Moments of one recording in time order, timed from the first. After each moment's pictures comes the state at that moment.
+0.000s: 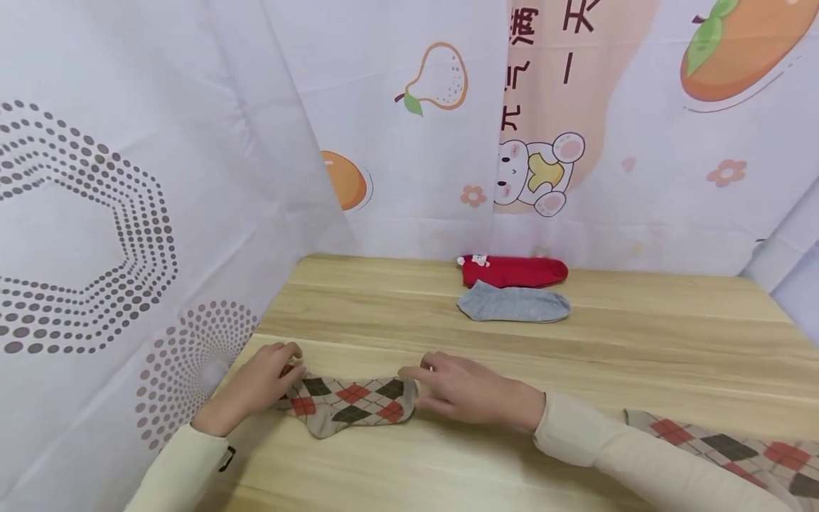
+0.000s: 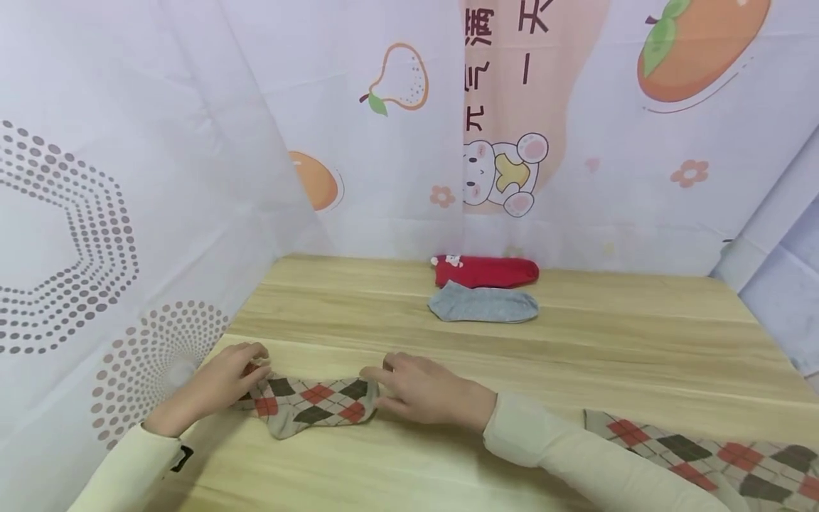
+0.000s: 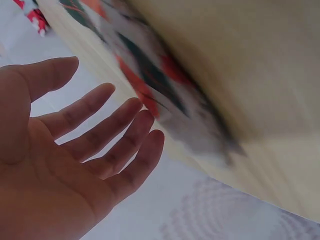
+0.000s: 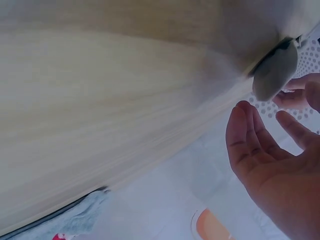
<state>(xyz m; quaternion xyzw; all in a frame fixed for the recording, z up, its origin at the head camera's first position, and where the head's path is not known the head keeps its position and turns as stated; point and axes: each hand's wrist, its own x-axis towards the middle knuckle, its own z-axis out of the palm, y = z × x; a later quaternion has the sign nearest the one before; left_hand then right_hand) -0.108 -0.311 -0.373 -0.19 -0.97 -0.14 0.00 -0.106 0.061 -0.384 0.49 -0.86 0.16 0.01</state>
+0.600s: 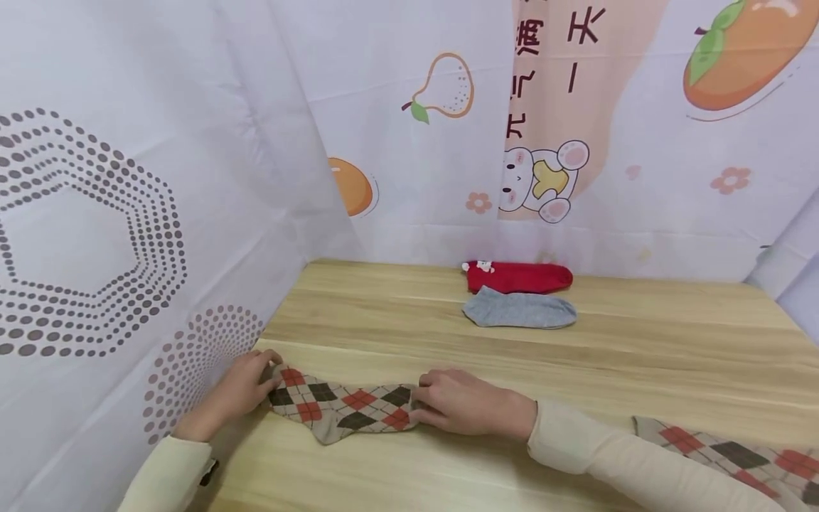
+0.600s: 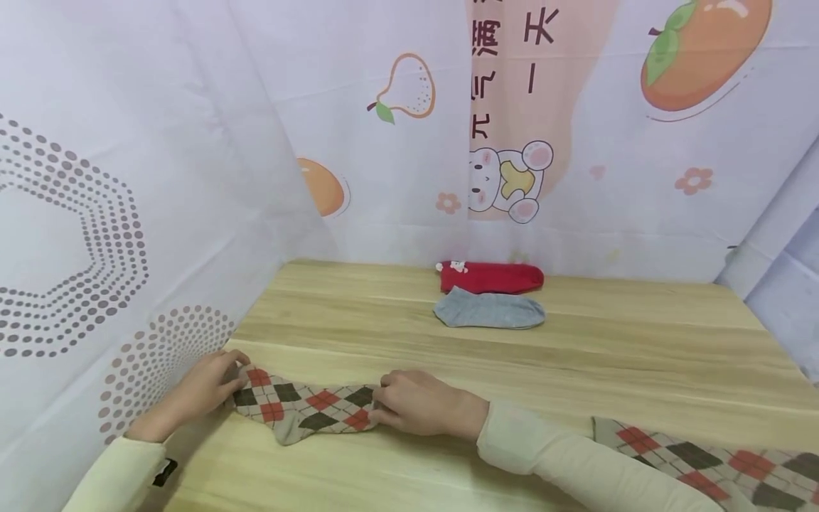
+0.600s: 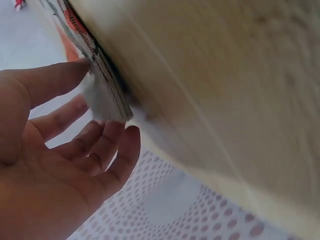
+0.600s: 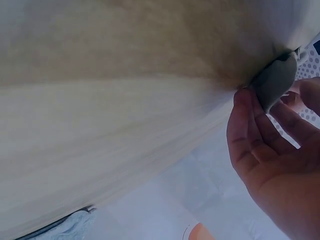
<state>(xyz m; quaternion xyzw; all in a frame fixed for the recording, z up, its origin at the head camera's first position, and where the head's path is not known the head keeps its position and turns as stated) -0.111 -0.363 -0.392 -0.17 -0.98 -0.14 0.03 -0.102 0.041 -0.388 0.51 -0.85 0.14 -0.01</state>
